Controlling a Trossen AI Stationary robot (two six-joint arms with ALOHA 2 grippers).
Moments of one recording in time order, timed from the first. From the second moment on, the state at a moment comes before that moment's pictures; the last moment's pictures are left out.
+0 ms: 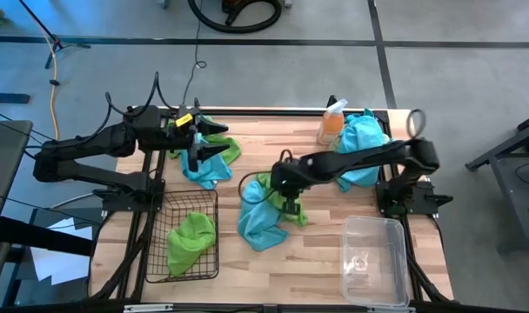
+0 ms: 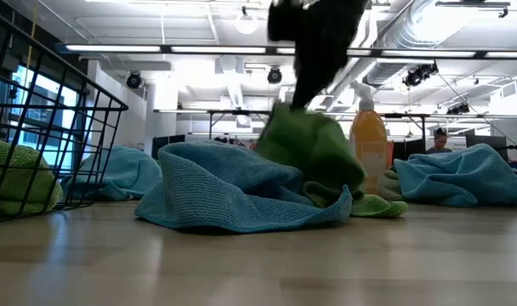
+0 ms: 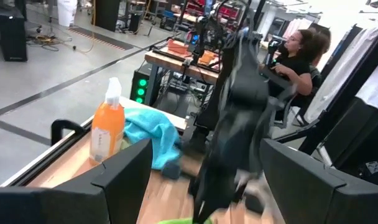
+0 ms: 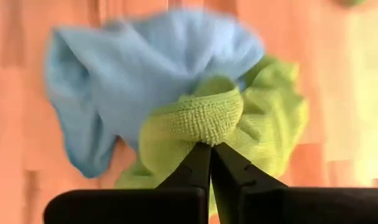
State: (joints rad) left arm 0.13 0.92 1.08 -0.26 -0.02 -0.28; right arm 0.05 1.72 1.40 -0.75 0.03 0.10
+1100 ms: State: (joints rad) left arm 0.12 1.05 1.08 -0.27 -0.05 -0.26; right arm -0.07 1.24 1.40 -0.40 0.04 0.02
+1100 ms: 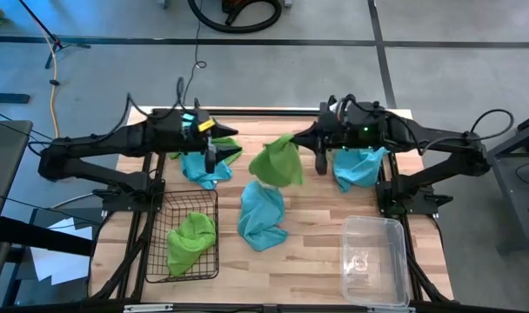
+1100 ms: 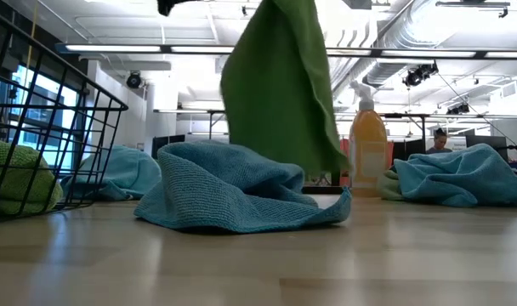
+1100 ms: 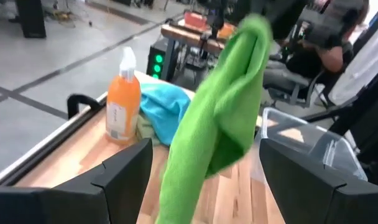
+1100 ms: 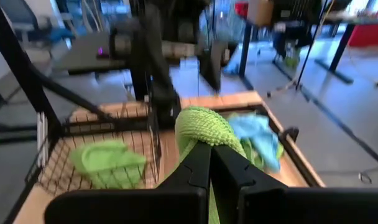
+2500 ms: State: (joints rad) left arm 0.04 1.47 1.08 0.26 -0.05 -0.15; right arm -0.07 1.23 1.40 -0.32 -0.01 0.00
